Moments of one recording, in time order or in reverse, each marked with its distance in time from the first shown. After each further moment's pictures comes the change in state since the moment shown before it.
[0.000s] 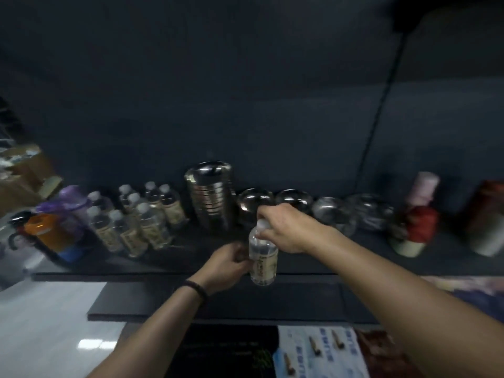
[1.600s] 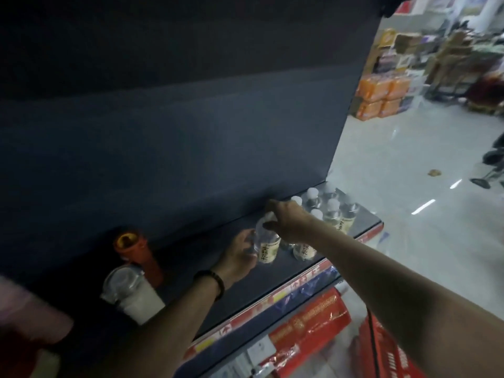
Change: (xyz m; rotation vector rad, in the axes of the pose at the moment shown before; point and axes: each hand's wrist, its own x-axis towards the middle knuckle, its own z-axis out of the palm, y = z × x) left_hand 0.350 0.624 0.737 -0.323 -0.458 0.111; right_hand -0.369 0.871 -0.277 0.012 0.215 0.679
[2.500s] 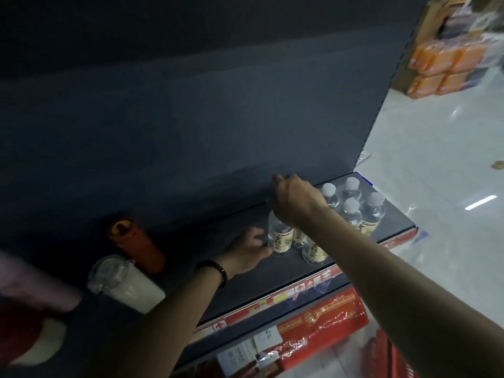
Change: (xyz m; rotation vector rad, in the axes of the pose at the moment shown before) left_hand 0.039 0.000 0.015 0.218 -0.050 -0.217; right_hand 0.056 0.029 -0.009 -0.171 0.098 -0.103
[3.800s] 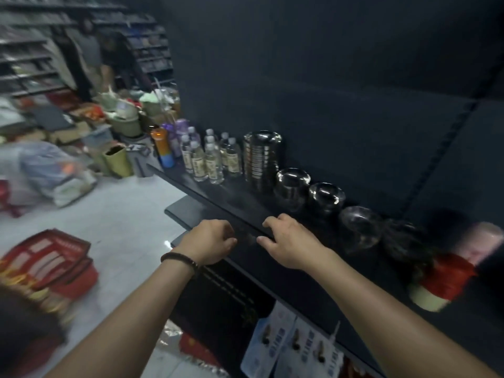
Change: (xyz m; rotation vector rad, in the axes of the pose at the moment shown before) left_hand -0.744 -0.523 -0.336 0.302 0.961 -0.563; right_hand -0.328 -0.840 0.132 0.111 -0.402 -1.013
